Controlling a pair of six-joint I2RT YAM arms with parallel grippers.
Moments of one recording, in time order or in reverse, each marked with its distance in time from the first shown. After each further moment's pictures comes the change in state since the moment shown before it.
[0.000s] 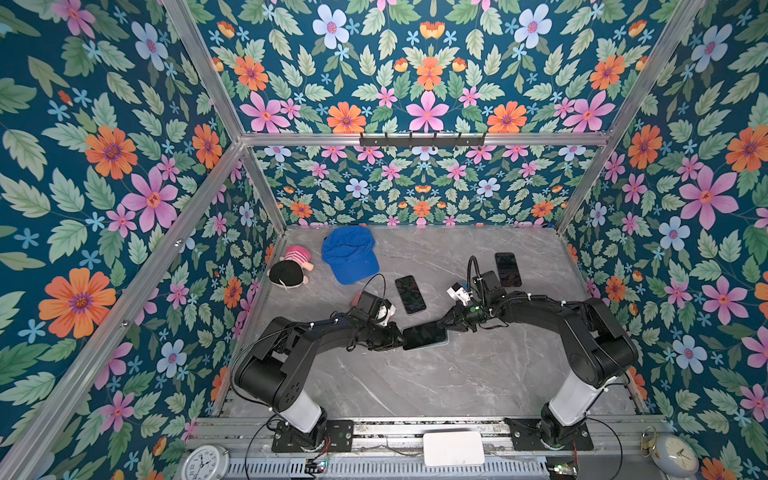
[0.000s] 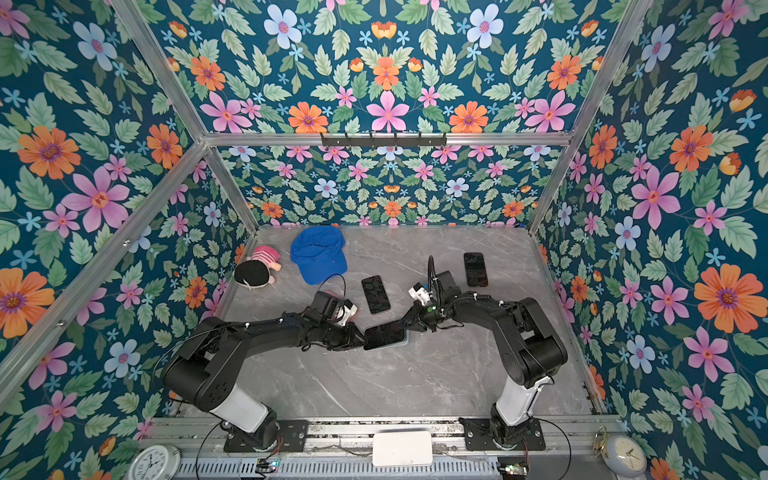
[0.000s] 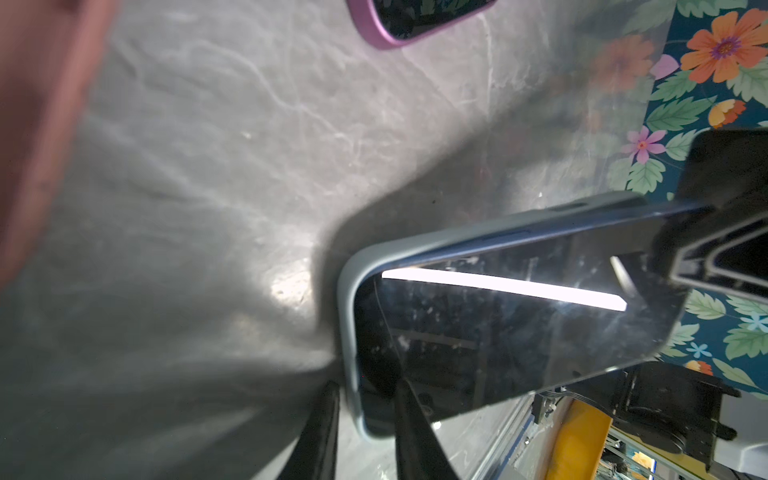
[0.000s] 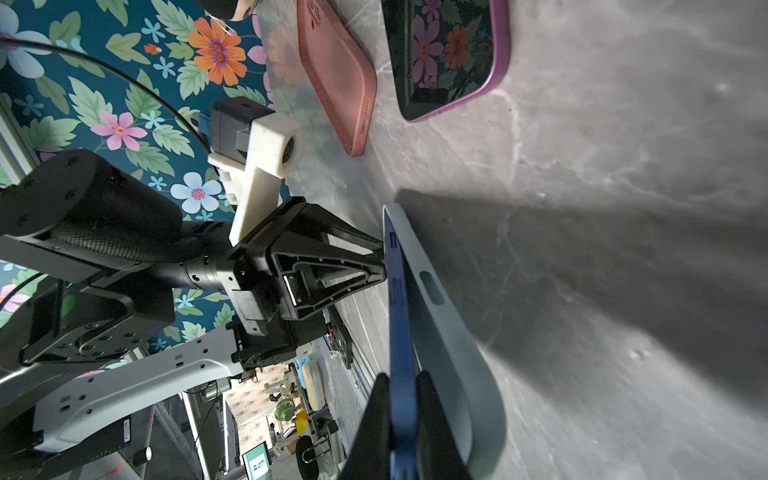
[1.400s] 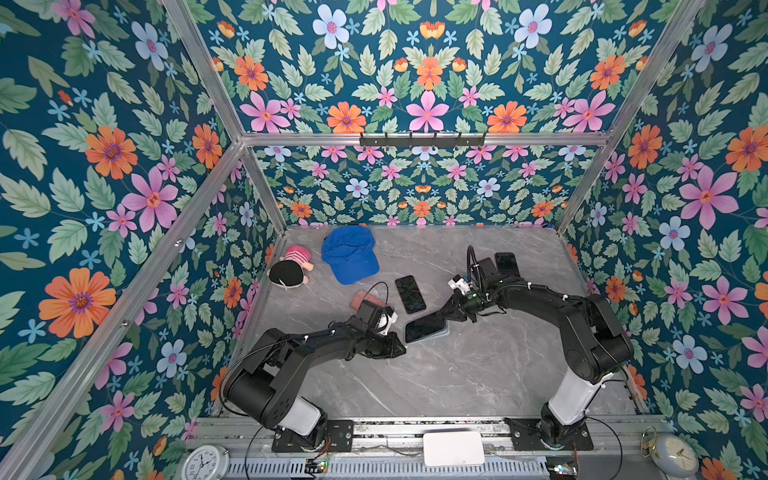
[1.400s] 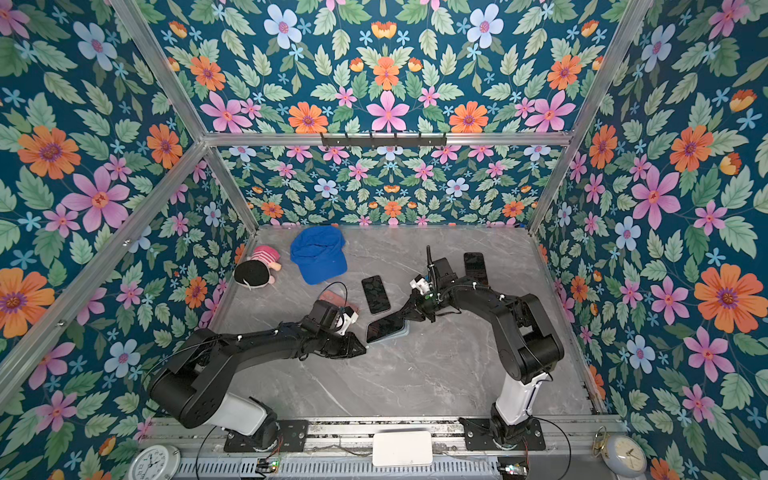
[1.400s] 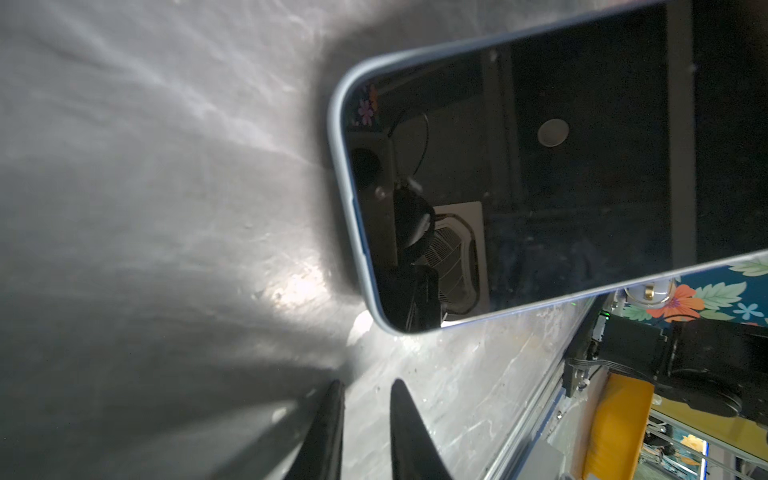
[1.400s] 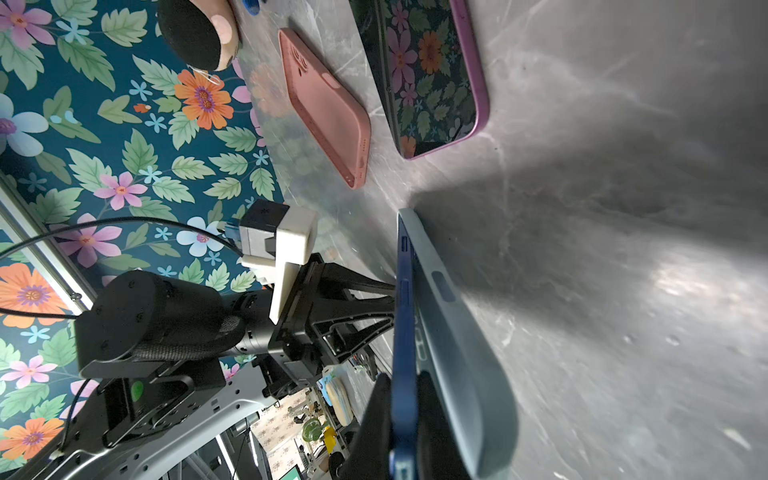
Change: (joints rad) left arm -0.050 -0.099 -0.091 0.010 -0.055 0.054; right arm -0.008 0.006 0.175 -0.208 0.056 0.099
